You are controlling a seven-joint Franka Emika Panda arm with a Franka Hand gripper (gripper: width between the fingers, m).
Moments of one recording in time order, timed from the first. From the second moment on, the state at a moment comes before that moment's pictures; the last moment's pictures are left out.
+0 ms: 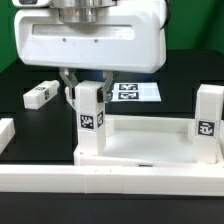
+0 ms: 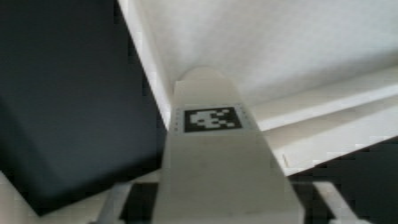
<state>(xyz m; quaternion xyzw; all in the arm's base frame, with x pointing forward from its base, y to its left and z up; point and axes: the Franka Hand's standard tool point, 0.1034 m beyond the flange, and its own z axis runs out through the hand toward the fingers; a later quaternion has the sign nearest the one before) 0.629 -0.070 0.108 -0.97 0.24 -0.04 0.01</state>
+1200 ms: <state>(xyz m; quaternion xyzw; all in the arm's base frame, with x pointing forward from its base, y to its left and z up) 0.596 -0.049 0.124 -0.92 0.40 -0.02 0.03</state>
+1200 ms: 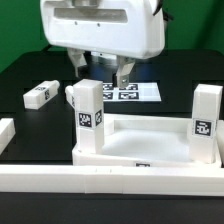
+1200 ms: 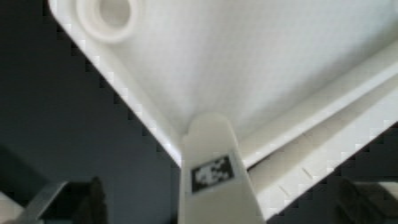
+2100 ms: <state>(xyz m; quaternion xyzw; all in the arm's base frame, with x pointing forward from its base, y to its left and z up) 0.591 -0.035 0.116 -0.91 0.41 -0.02 0.03</state>
